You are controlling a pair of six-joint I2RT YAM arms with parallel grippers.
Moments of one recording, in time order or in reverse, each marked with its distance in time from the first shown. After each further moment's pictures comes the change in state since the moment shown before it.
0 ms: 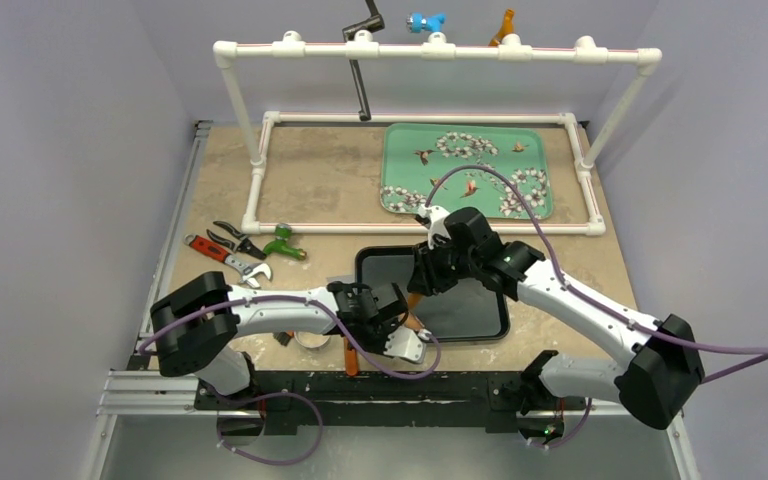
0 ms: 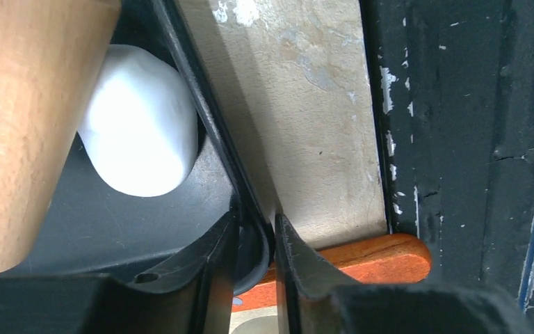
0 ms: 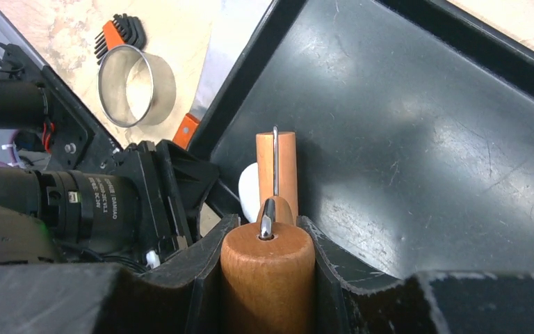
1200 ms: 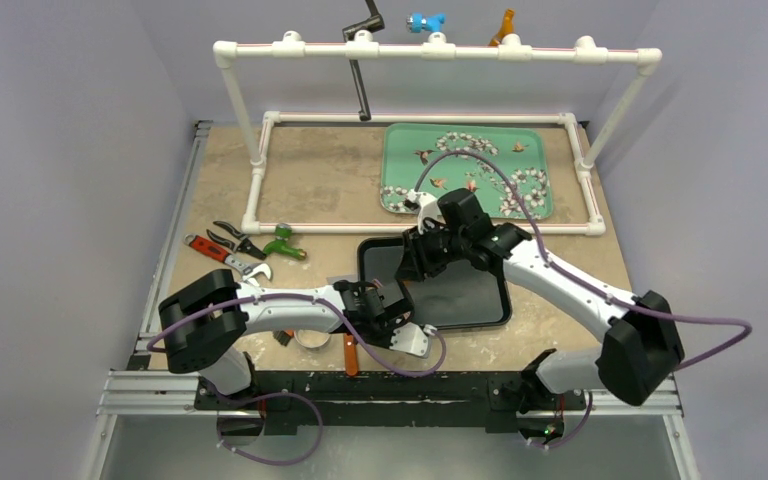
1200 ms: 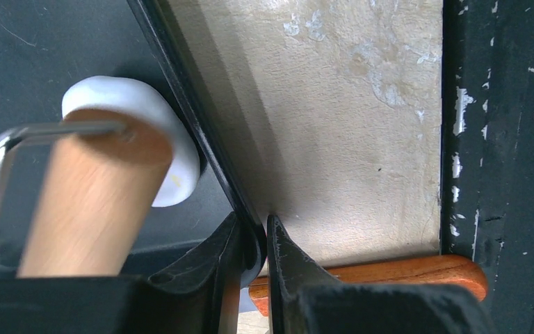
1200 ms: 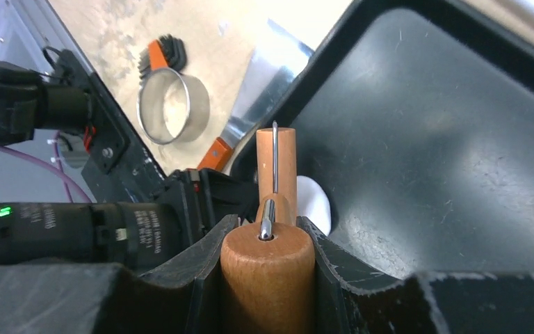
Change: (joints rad) left arm -0.005 0.042 0.035 0.032 -0.089 0.002; right arm -0.064 0.120 0.093 0.068 -0.177 -0.052
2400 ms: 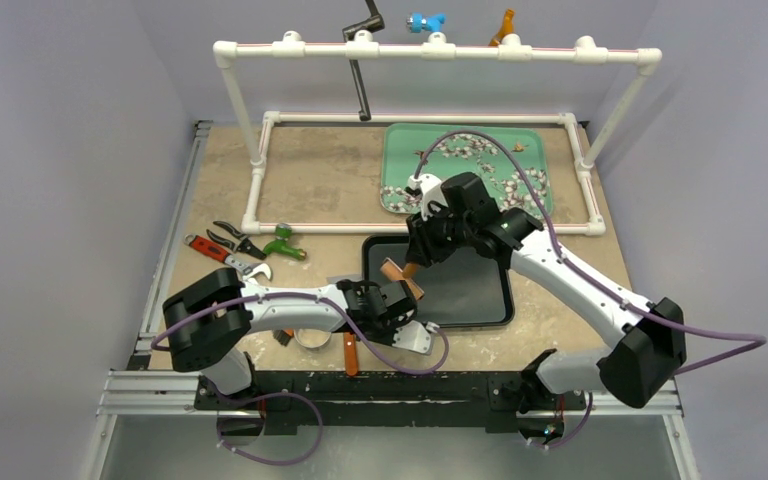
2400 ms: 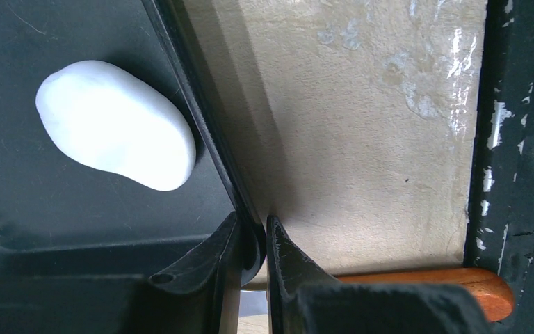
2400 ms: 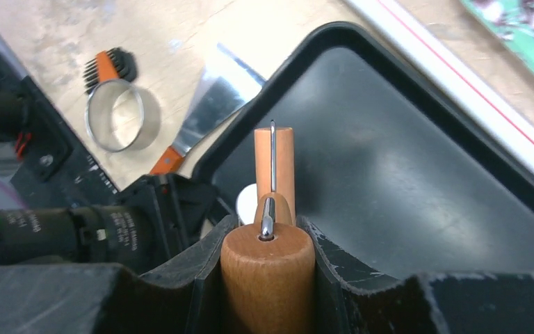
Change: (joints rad) left arm 0.000 0.019 0.014 0.018 -0.037 0.000; right arm -0.006 0.016 0.165 -0.177 0.195 -0.163
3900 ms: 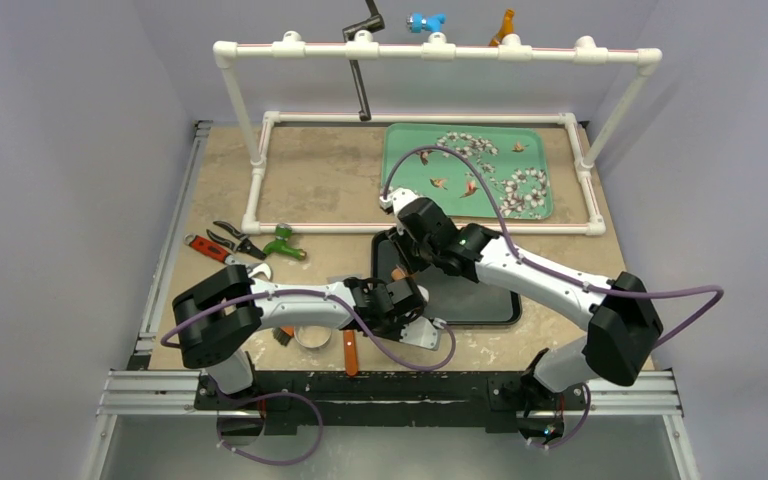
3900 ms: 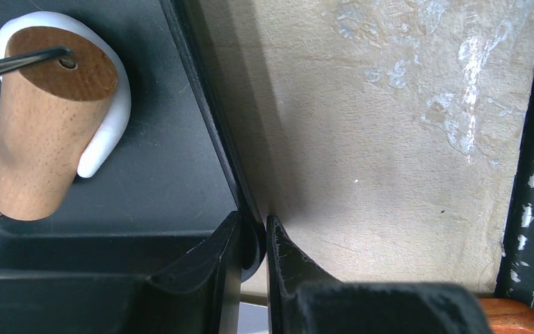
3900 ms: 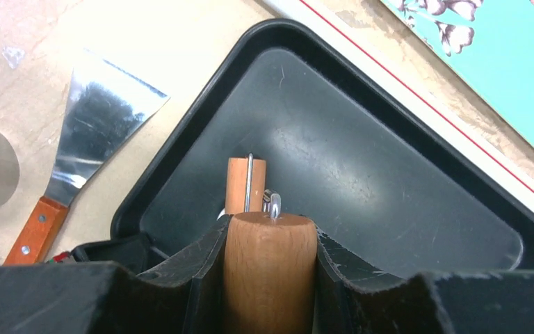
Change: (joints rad) left arm 0.002 0.050 0.046 0.031 -0.029 0.004; right arm 0.193 0.134 -0.031 0.075 0.467 0.033
